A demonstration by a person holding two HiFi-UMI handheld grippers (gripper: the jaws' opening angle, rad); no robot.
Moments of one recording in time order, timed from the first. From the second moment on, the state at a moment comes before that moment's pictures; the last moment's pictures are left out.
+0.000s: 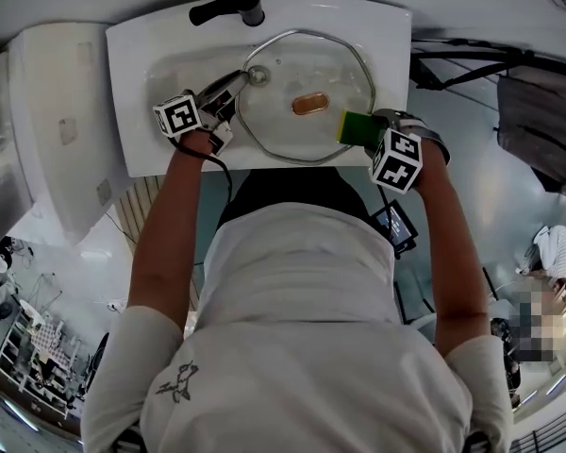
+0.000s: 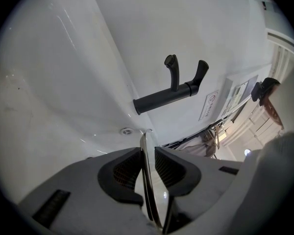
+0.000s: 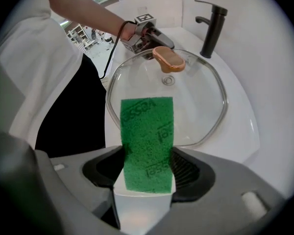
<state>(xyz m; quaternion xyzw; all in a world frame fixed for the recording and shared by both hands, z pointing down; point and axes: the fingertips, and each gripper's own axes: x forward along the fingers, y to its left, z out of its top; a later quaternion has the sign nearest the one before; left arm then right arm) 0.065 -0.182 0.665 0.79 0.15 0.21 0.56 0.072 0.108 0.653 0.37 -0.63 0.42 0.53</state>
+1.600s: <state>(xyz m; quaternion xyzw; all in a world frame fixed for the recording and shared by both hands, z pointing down) 0.004 -0.217 0.486 0.91 0.15 0.18 0.34 0.082 0.007 0.484 0.66 -0.57 0.29 0.40</state>
